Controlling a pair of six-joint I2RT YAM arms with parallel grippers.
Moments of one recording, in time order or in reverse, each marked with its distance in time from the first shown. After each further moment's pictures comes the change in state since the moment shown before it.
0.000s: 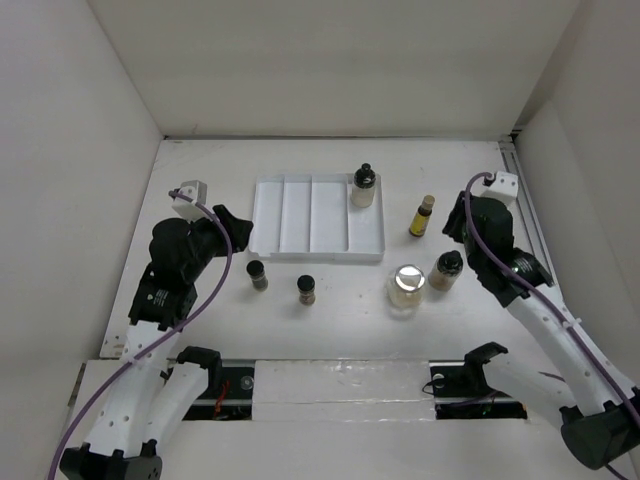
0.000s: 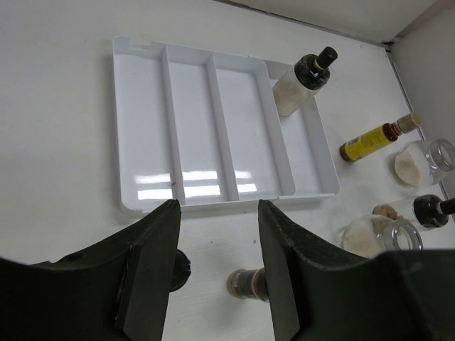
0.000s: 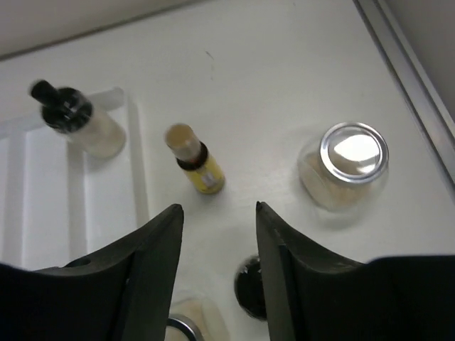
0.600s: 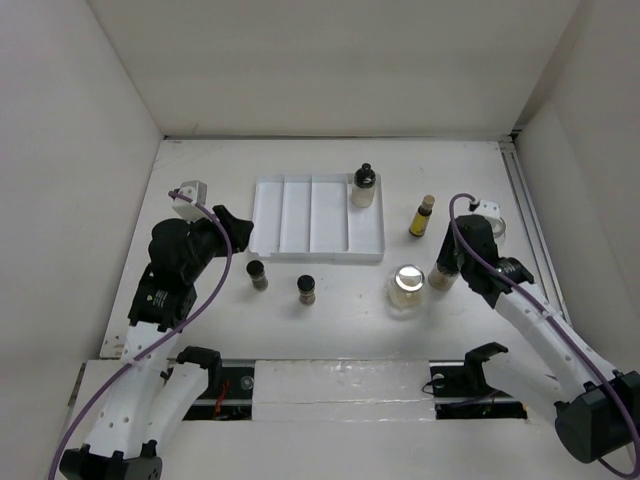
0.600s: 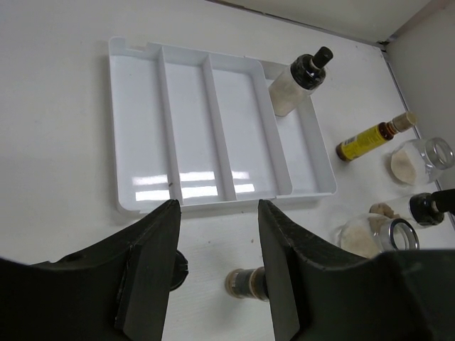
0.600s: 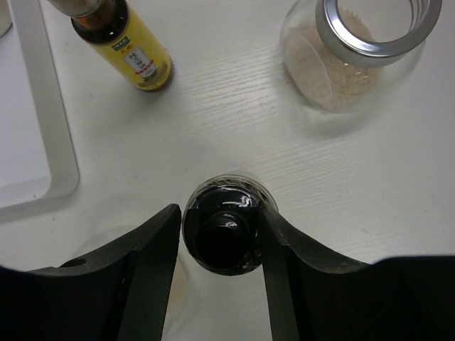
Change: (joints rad) left arm 0.000 -0.005 0.000 0.000 0.008 -0.002; right arm -0.065 0.015 -0.217 -0.138 -0.090 0.108
